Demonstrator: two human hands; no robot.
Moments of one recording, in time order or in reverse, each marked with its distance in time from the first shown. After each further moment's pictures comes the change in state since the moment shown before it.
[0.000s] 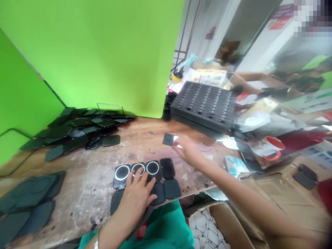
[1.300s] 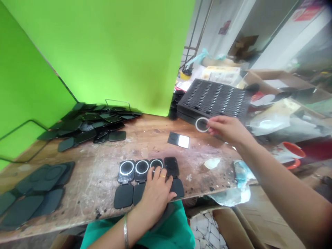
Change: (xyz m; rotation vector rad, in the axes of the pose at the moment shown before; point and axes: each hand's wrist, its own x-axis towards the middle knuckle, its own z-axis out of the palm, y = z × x) left_hand 0.020 0.048 0.001 -0.063 0.055 0.063; right_hand 0.024 0.062 -0.091 0.685 0.124 0.623
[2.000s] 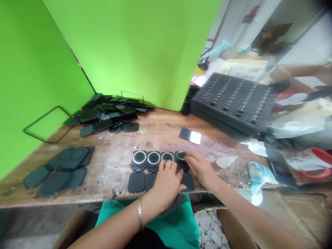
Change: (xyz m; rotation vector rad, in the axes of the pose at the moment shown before) left_hand -0.003 0.002 -0.007 -0.045 -0.049 -0.013; right_hand -0.110 0.097 0.120 -0.490 -0.238 -0.835
